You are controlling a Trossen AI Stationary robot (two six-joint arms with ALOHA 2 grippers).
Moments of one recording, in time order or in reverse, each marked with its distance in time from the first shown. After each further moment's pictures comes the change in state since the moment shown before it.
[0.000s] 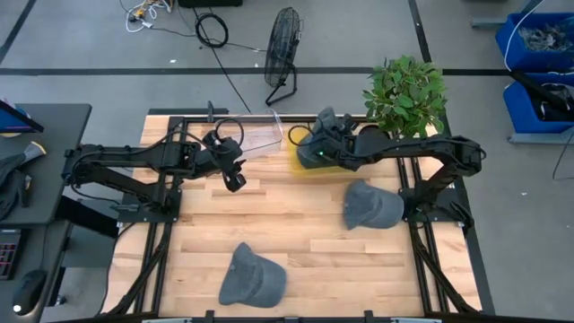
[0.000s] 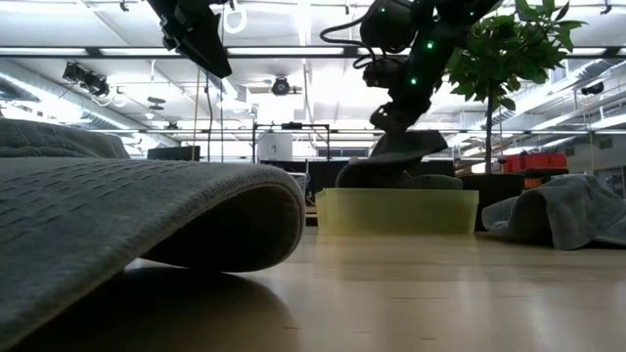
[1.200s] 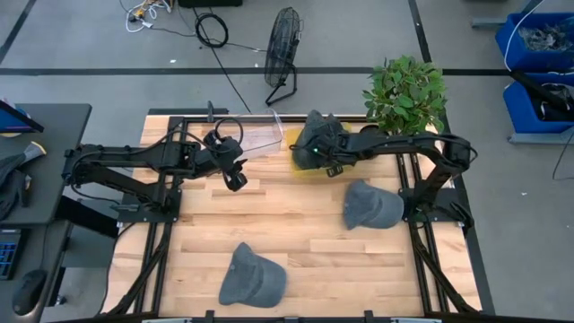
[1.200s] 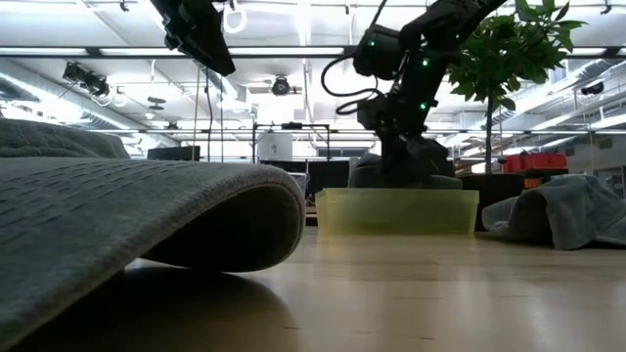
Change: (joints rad) left arm 0.001 0.000 0.000 0.027 0.000 -0.008; right arm -0.054 0.092 0.007 -0.037 -0.458 -0.822
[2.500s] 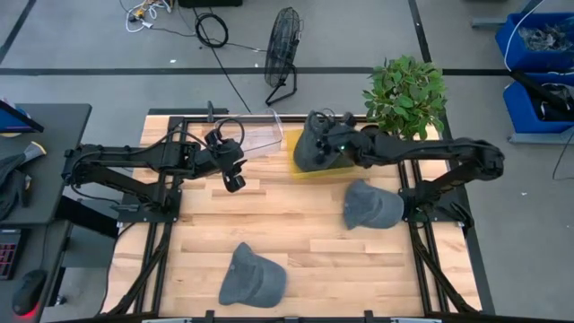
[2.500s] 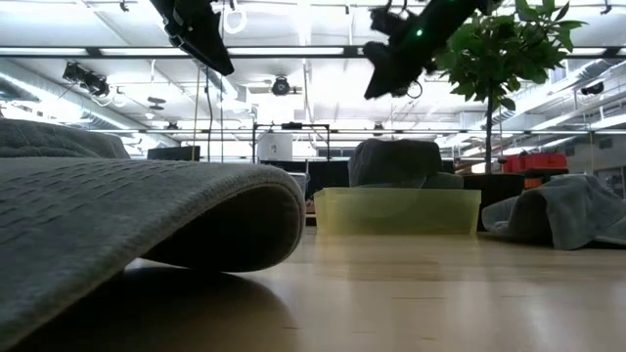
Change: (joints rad) left arm -0.002 0.000 0.000 -0.003 0.000 0.113; right arm 0.090 -0.280 -0.058 0.276 0.153 0.864
